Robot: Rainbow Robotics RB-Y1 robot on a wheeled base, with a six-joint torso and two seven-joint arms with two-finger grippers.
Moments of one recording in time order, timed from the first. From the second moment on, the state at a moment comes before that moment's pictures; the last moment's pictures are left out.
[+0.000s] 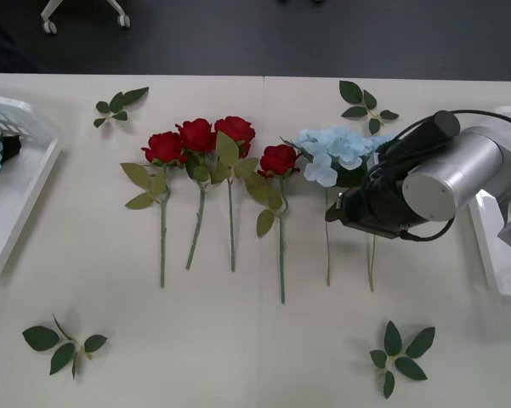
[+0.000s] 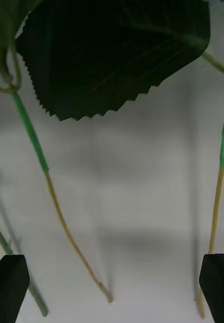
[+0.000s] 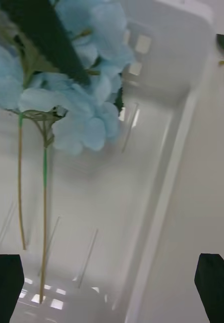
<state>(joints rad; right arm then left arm) -0.58 -0.75 0.62 -1.65 -0.88 1.24 0.70 -0.14 0.63 0.71 -1.57 0.93 1.36 -2.01</state>
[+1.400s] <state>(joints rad) -0.64 -0.69 0.71 -1.44 -0.69 1.24 0.69 -0.37 0.32 0.03 -1.90 0.38 1.53 -1.13</state>
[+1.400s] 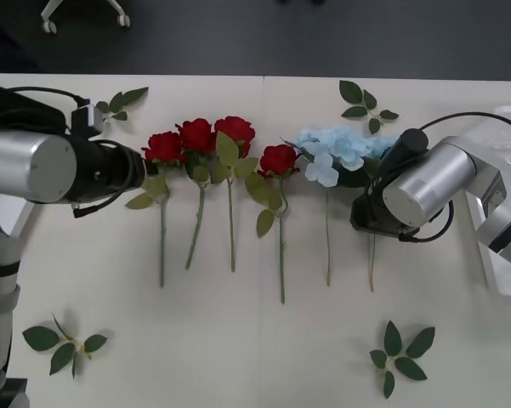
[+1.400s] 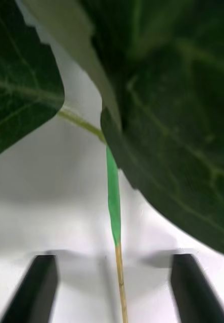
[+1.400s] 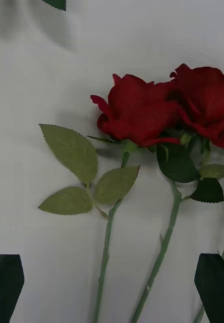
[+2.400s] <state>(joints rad) -0.60 -0.88 0.60 -1.79 -0.85 1.37 0.69 -0.61 0.20 -0.08 -1.29 0.18 1.24 -1.13</state>
